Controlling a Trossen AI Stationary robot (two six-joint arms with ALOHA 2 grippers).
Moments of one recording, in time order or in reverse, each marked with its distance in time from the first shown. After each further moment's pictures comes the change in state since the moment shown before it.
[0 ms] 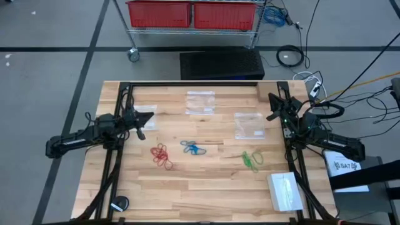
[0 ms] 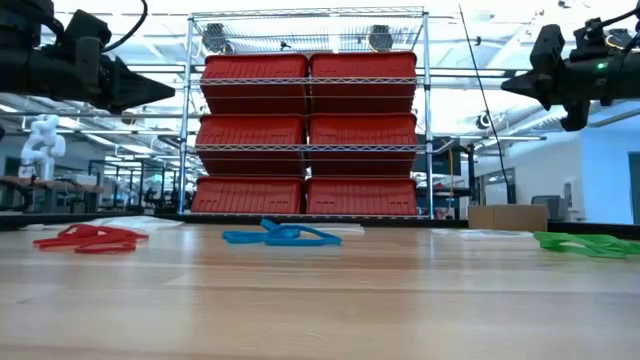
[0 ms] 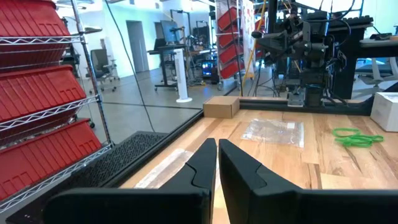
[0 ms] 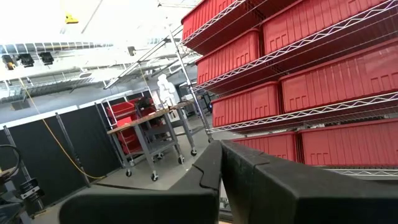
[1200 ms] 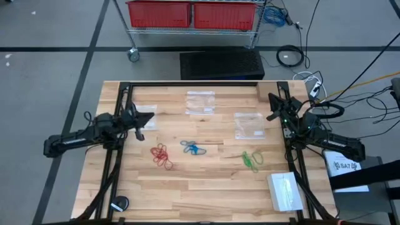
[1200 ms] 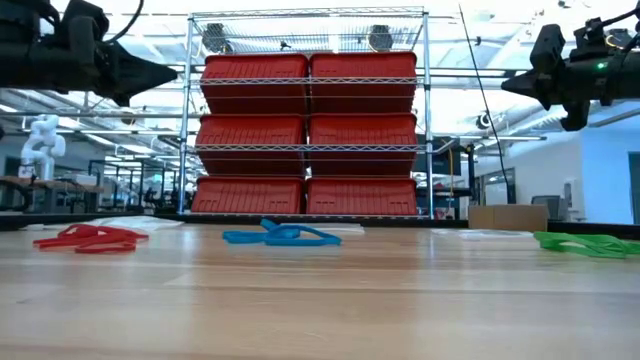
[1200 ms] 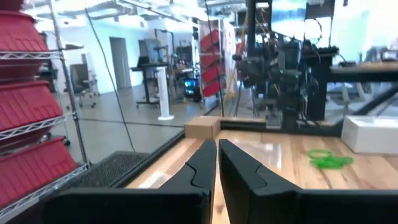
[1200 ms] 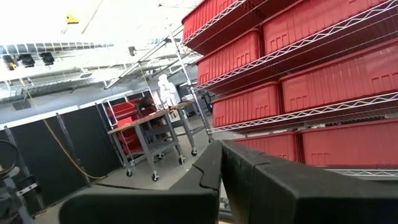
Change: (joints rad) left arm -0.002 0.090 0.000 0.159 0.093 -0.027; right arm 0.001 0.000 0.000 0.001 -0.009 0.000
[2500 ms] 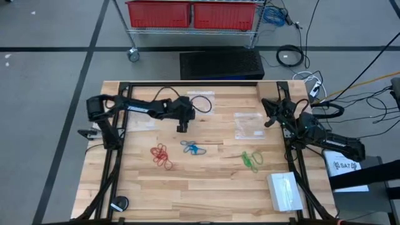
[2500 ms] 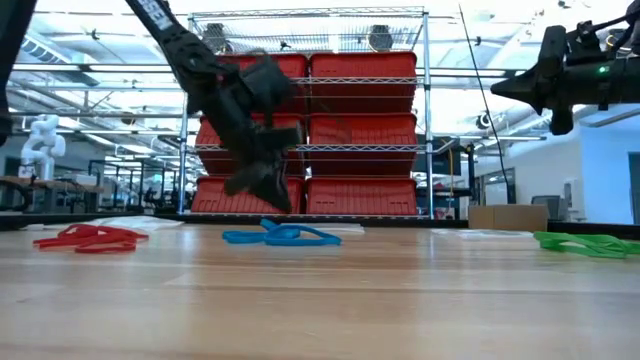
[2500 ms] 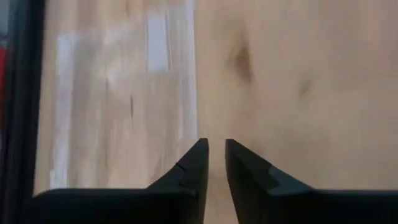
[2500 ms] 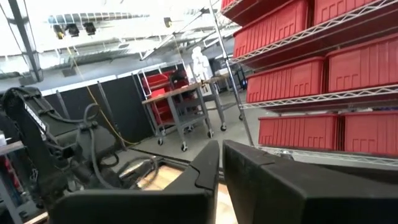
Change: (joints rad) left arm 0.121 1.646 0.844 -0.209 -0.010 0.517; right arm 0.000 0.005 0.000 -0.091 -0.181 0.035
